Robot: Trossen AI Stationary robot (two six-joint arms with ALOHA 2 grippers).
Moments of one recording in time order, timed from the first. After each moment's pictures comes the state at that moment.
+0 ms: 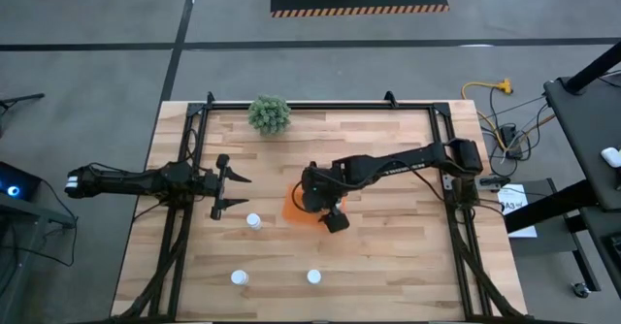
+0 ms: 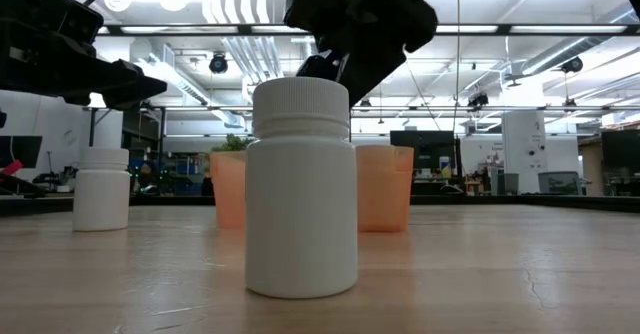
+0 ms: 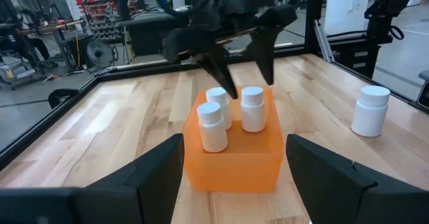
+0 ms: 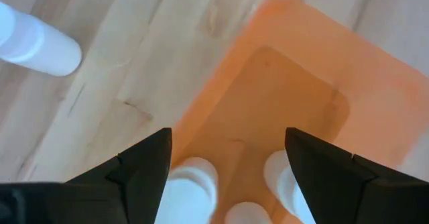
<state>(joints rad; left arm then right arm) -0.02 0.21 0.01 0.04 0.04 0.11 0.07 1.96 1.55 -0.70 -0.22 -0.26</state>
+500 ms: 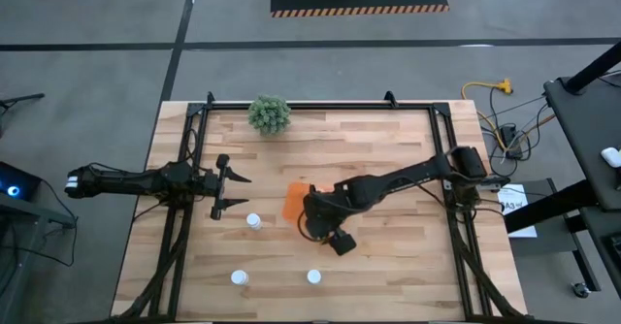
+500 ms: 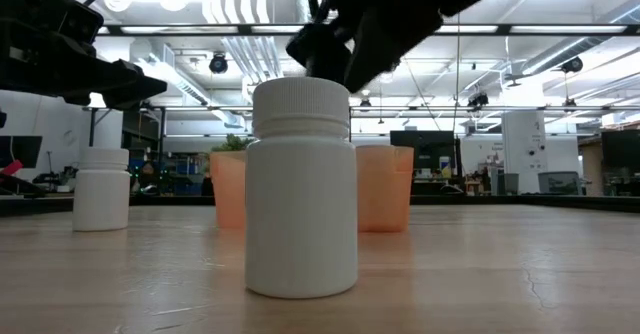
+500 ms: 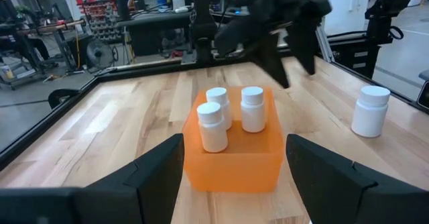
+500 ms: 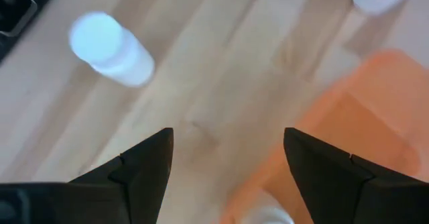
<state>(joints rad) -0.02 0.21 0.01 0.04 0.04 0.11 0.21 1.96 1.55 -0.66 -0.22 -0.26</state>
